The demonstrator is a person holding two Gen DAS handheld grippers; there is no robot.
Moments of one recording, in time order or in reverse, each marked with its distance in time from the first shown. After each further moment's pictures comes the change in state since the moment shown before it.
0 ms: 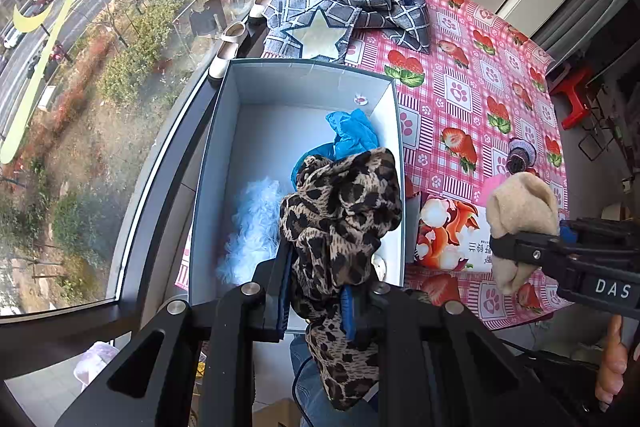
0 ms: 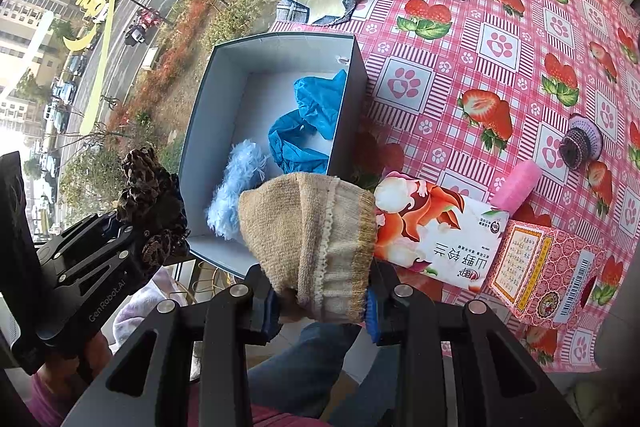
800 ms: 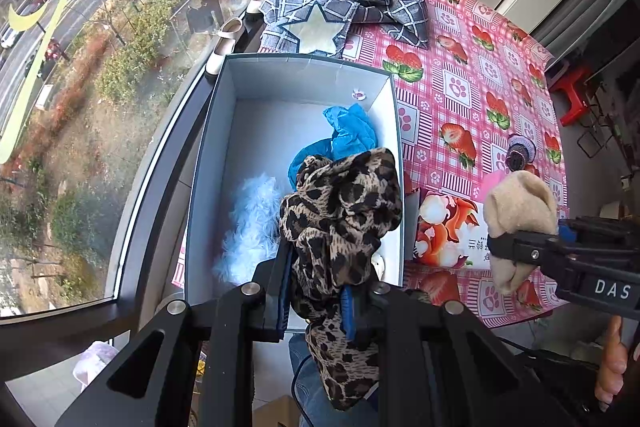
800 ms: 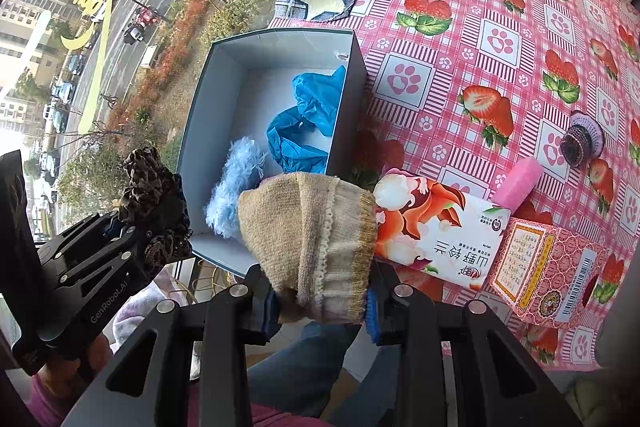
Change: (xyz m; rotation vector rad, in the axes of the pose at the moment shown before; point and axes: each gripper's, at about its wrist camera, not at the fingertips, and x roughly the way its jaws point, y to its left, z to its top) left arm 0.005 -0.004 -0.007 0.002 0.008 0.000; right arm 0.003 0.000 -0.001 0.007 0.008 0.000
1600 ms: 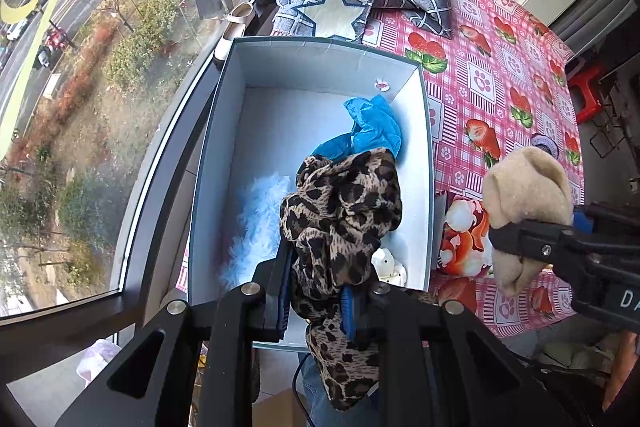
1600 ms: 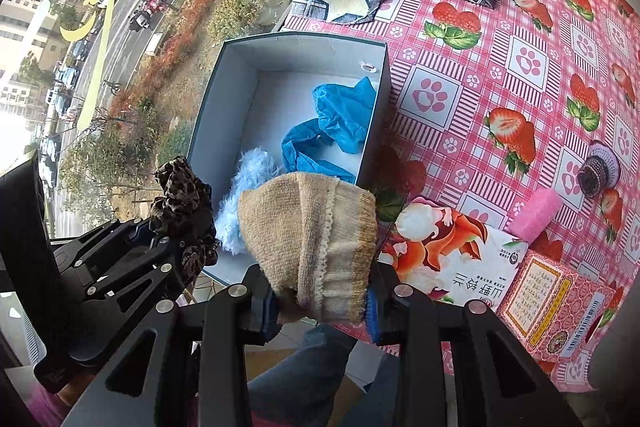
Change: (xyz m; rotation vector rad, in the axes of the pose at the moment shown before) left arm 0.025 0.013 0.012 -0.021 0.067 0.035; right arm 0.018 0.025 0.032 -0.047 0.033 0.000
